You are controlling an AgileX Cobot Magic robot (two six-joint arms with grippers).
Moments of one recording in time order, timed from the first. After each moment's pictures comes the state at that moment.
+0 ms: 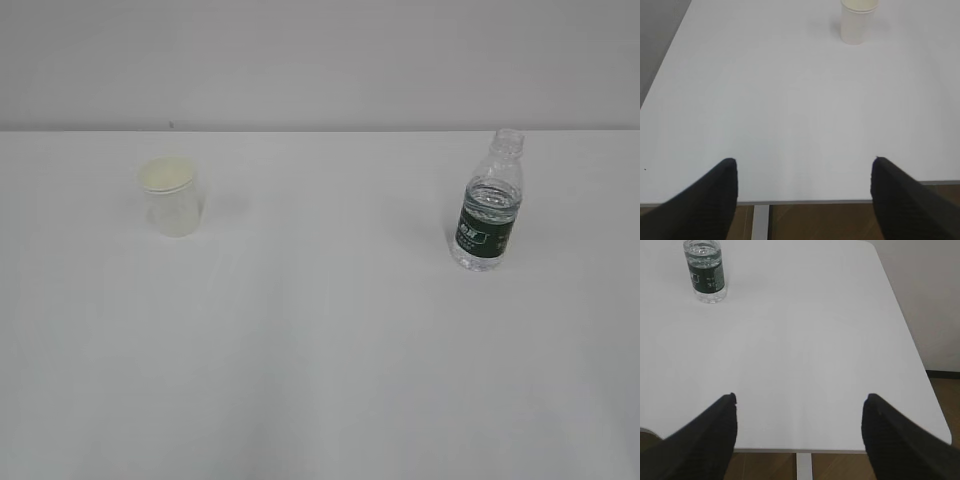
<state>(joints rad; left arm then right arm) 0.04 0.01 -0.52 -0.06 1.11 0.02 0.00 -0.02 -0.51 -0.16 1.14 -0.07</state>
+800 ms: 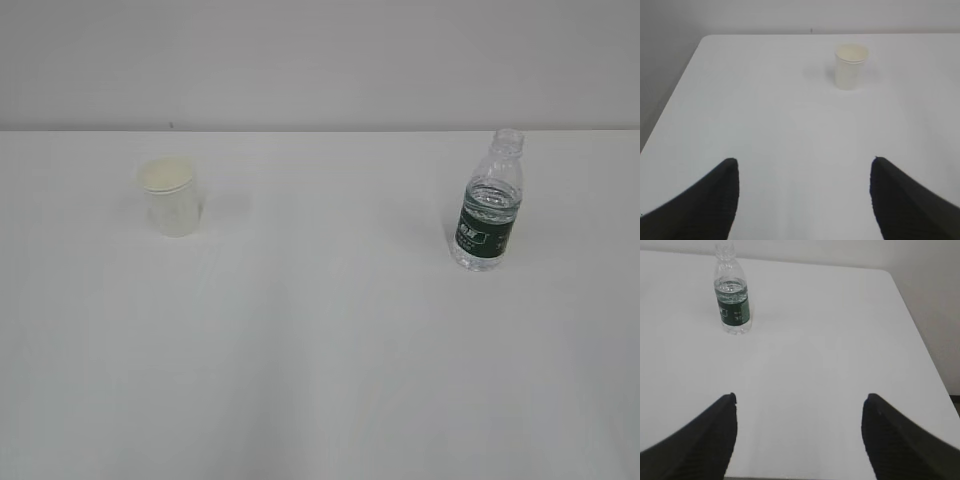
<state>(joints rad) 0.04 0.01 -0.54 -0.09 0.98 0.02 0.00 -0.02 -0.53 -0.06 1.07 -0.07</state>
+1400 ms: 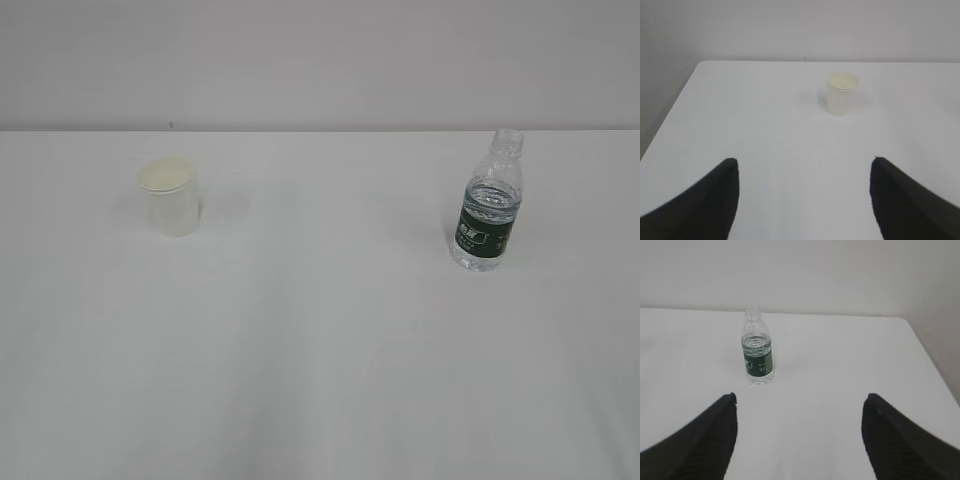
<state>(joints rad) 0.04 0.01 -0.54 -0.12 0.89 0.02 0.00 -0.02 -0.51 0.02 0.90 -0.07</state>
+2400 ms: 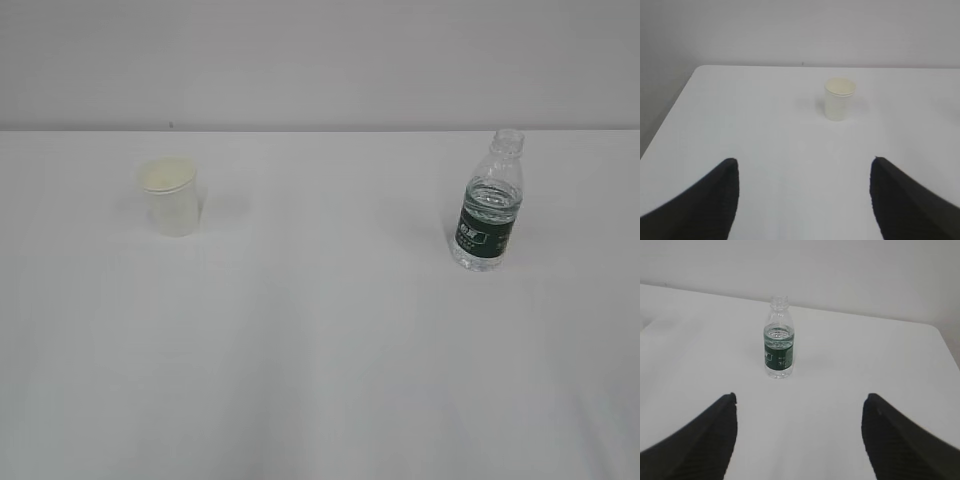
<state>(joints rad) 0.04 0.01 -0.54 -0.13 0.88 0.02 0.00 0.03 -0.44 0.14 0.80 -0.26</state>
